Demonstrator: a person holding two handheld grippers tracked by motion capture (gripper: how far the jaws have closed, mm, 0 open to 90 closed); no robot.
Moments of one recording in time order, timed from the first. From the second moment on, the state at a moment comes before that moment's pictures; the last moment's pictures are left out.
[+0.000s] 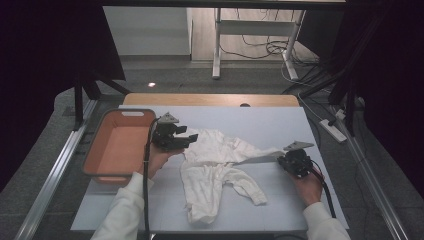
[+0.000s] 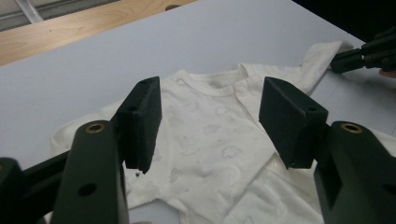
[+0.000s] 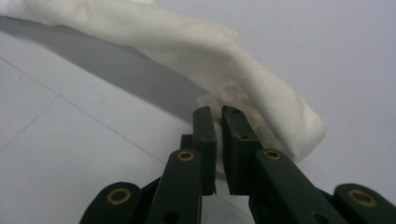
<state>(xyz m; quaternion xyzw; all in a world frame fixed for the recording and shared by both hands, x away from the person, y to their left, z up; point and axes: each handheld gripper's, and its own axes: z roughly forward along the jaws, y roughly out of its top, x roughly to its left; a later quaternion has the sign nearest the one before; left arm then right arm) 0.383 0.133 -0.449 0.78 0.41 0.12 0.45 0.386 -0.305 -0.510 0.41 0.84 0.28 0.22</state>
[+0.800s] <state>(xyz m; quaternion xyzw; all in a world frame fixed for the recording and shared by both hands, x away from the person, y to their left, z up) 0.397 0.116 -0.446 0.79 0.38 0.11 0.46 0.308 -0.355 -0.480 0.40 0.83 0.35 0.19</state>
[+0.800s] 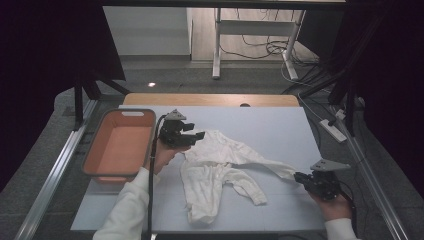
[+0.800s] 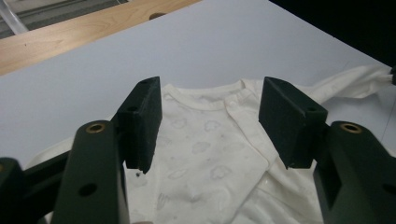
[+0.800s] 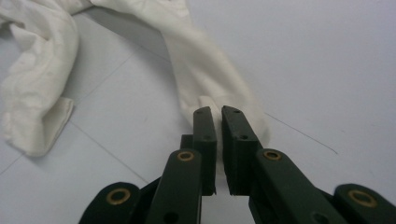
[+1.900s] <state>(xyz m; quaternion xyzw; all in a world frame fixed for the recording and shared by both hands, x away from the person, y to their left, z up) 0.391 0.125 -0.442 0.78 0.39 0.10 0.48 0.362 -0.317 -0.490 0.41 0.84 0.31 0.19</state>
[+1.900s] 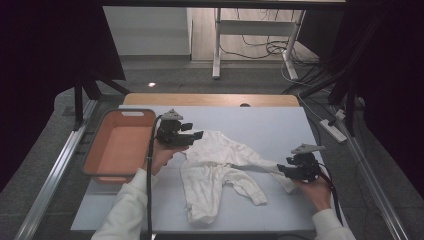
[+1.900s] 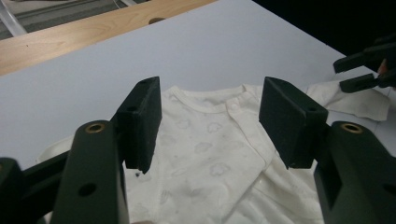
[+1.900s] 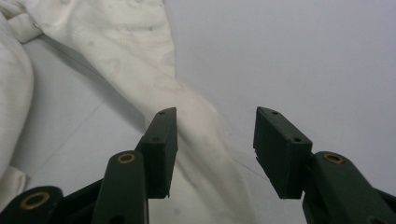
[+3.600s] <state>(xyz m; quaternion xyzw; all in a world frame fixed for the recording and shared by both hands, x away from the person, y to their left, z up) 0.388 0.131 -0.442 0.78 0.40 0.12 0.48 0.351 -0.347 -0.487 0.45 0.80 0.35 0.17</state>
